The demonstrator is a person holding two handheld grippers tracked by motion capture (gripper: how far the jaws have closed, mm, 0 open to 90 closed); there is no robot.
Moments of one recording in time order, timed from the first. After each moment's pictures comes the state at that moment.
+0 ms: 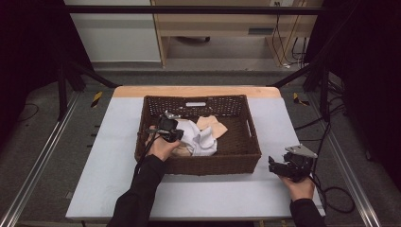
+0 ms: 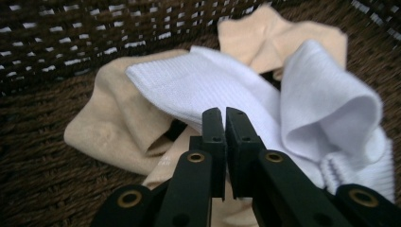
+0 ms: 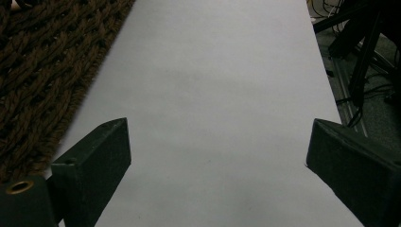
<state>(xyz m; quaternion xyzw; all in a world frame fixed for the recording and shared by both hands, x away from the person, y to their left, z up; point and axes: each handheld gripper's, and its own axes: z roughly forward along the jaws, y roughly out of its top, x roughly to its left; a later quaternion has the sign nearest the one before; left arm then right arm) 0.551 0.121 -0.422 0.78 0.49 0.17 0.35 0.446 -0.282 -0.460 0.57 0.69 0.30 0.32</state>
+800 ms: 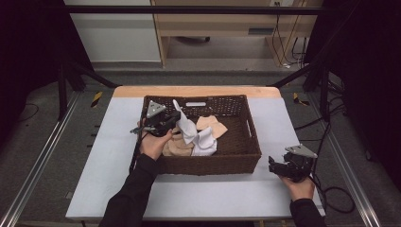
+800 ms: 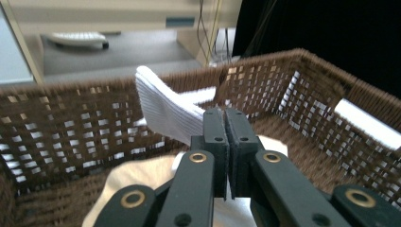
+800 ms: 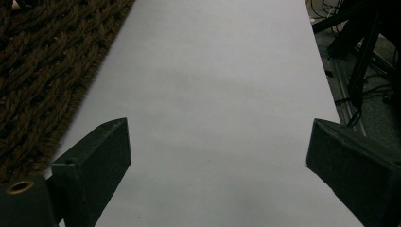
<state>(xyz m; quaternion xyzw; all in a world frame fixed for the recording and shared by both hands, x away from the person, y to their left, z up) 0.535 0.143 -0.375 0.69 0.44 0.23 0.53 0.446 -0.282 -0.460 0.57 0.69 0.30 0.32</state>
